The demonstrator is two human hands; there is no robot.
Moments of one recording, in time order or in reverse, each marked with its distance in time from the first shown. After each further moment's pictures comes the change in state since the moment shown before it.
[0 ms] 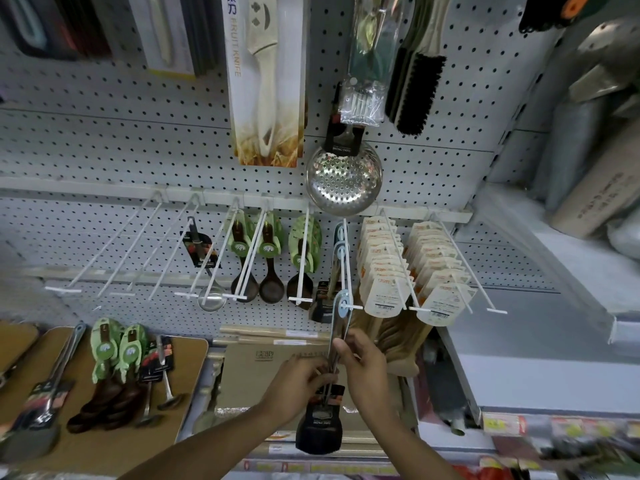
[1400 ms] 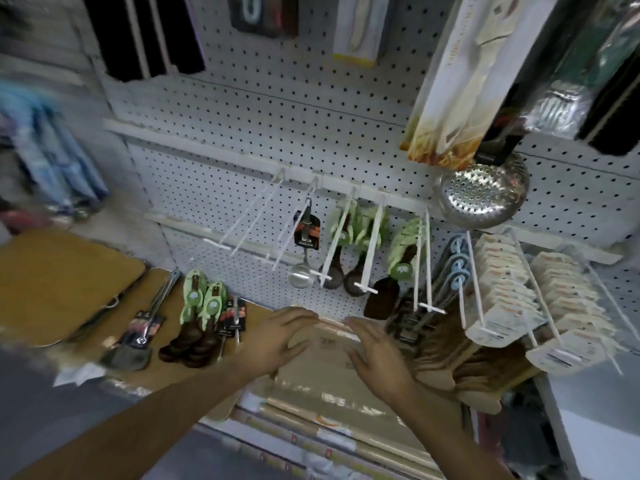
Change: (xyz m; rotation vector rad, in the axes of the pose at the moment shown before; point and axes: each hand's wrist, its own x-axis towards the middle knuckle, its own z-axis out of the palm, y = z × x) left_hand -0.080 -0.134 -0.146 0.393 0.249 0.181; right_hand 0.035 0.007 0.115 -0.762 -0.513 -0.409
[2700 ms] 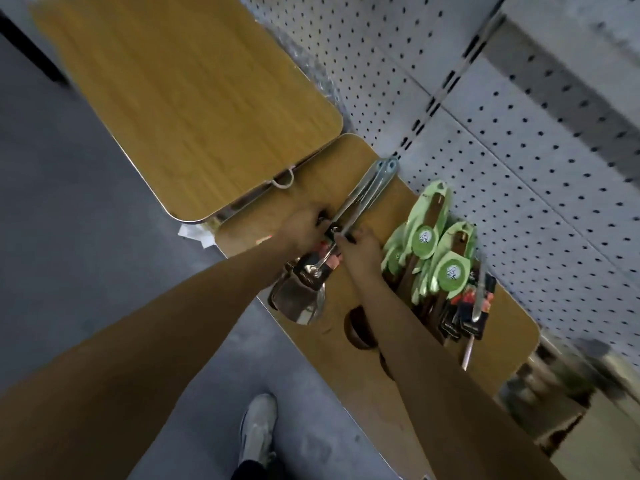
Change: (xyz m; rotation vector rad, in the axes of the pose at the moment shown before) left_hand -0.230 -0.655 0.050 -0.322 0.052 -1.046; right_hand 0.414 -0.265 0.633 0.588 -0.339 0.520
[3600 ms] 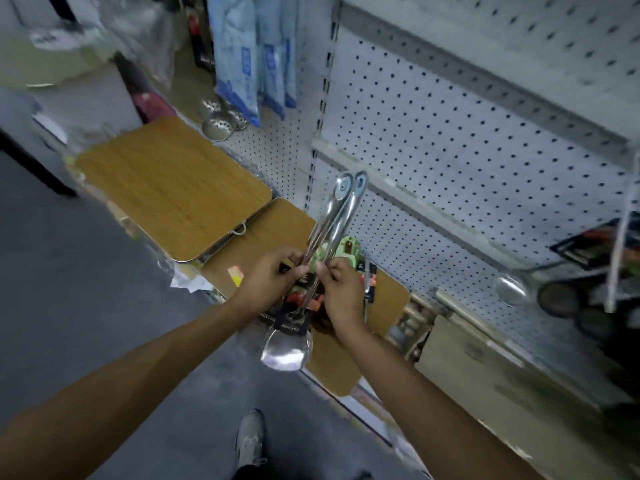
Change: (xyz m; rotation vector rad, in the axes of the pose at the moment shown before) left_hand -0.293 0.240 -0.089 -0.330 0.020 0.300; right_hand -0.303 -0.093 -0.199 0.249 0.141 -0.257
